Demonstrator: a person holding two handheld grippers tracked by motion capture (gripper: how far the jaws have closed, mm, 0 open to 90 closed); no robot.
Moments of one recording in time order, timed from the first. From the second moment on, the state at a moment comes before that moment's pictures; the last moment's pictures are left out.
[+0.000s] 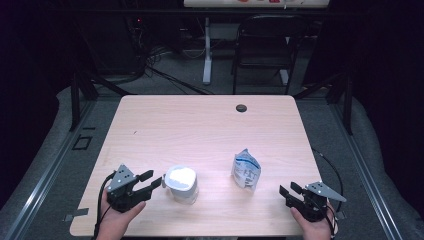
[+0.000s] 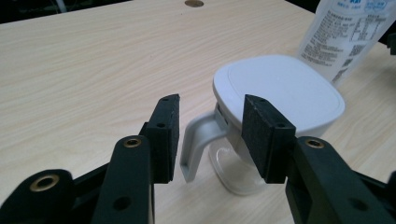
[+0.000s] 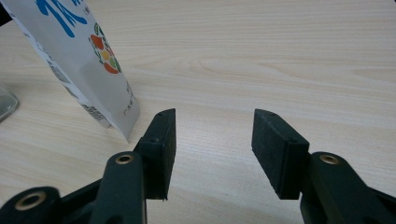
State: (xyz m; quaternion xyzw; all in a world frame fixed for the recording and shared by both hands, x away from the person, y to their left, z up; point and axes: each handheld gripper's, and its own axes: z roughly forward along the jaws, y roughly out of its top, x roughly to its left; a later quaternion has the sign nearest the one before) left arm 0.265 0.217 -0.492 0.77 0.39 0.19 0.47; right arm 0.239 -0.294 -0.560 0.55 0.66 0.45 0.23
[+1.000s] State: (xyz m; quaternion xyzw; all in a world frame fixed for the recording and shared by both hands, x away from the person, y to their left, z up) left arm 0.294 0.195 -0.488 0.80 0.38 0.18 0.43; right arm 0.237 -0.292 -0.555 0.54 0.67 0.45 0.23
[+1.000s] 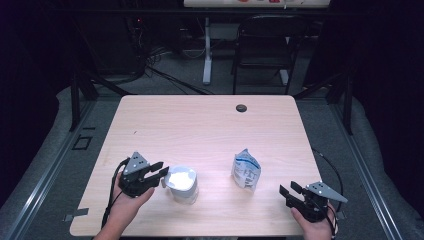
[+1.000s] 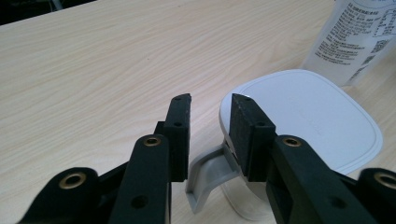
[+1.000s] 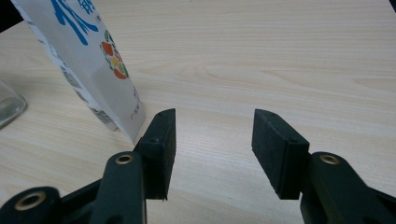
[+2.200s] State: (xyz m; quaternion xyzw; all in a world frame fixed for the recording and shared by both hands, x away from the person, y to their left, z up) left arm 0.290 0.192 -0.488 0.81 0.37 0.18 0.41; right arm 0.208 -0.245 -0.460 0.46 0.69 0.50 0.25
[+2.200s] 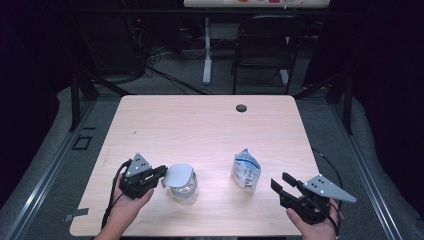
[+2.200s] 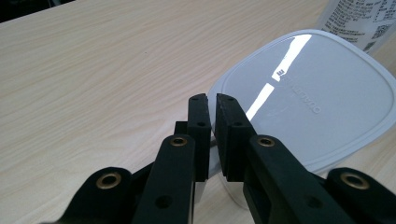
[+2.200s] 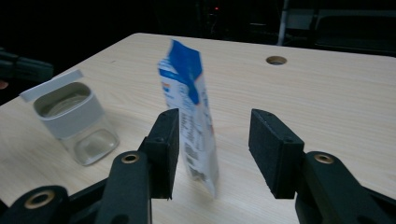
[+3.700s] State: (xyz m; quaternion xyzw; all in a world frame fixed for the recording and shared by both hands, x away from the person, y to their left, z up) left arm 0.289 0.189 -0.489 0.81 0.37 0.19 0.42; right arm 0.254 -0.116 -0.490 0.36 0.79 0.46 0.18
